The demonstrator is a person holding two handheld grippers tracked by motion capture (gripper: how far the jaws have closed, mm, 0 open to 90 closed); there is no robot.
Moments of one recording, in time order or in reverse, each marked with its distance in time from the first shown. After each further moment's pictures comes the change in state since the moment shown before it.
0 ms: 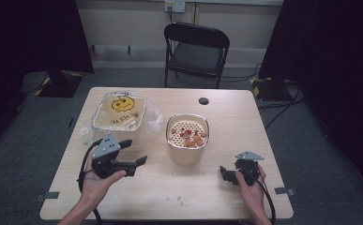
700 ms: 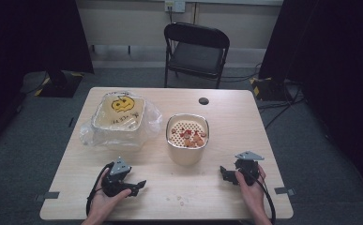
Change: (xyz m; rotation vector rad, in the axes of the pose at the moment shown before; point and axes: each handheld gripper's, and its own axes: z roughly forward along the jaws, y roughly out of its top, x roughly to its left) left arm 0.007 -0.099 0.045 0.278 0.061 -0.092; right arm 0.000 0.000 0.000 0.000 0.000 0.000
